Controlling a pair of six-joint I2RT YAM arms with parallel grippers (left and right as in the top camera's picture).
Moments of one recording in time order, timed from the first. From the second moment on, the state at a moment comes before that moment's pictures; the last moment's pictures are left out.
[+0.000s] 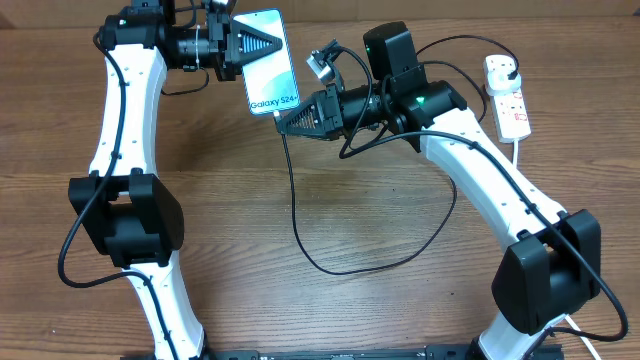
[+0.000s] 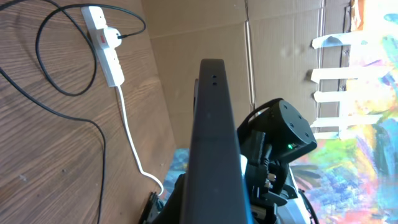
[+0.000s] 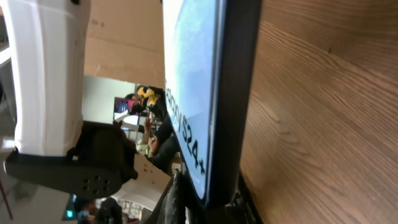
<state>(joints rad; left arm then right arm) 0.03 2.20 2.18 -1.10 1.48 -0.26 0.44 1.85 1.59 -0.43 -1.16 0.63</state>
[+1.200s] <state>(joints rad) 0.04 2.21 2.18 -1.10 1.36 -0.42 0.44 1.85 1.58 -0.35 -1.08 0.85</state>
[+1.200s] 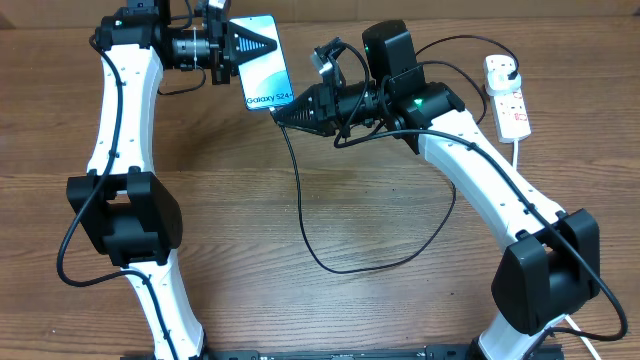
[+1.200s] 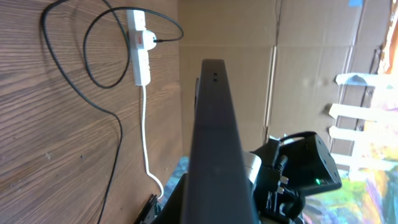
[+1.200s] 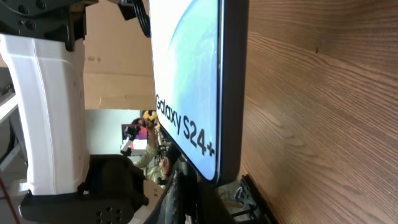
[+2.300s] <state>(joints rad) 0.03 2.21 2.18 -0.88 1.49 -0.55 0.44 1.85 1.58 -0.23 -1.11 0.75</state>
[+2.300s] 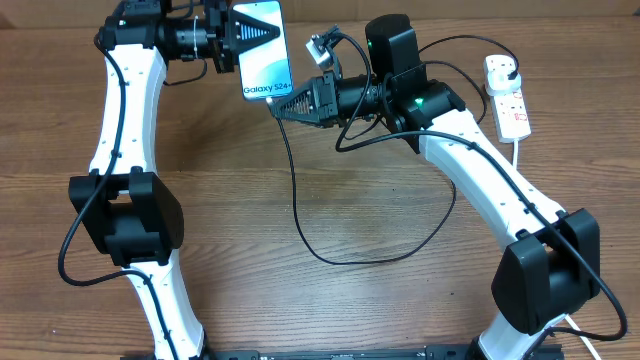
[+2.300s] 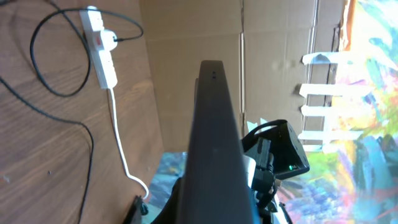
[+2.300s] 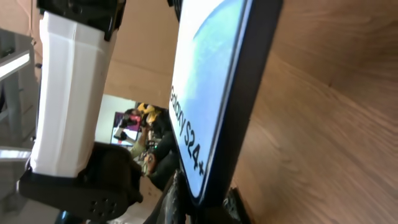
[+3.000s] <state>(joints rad) 0.03 2.21 2.18 -0.65 1.47 -0.67 0.44 1.85 1.58 -0.15 -1.00 0.84</state>
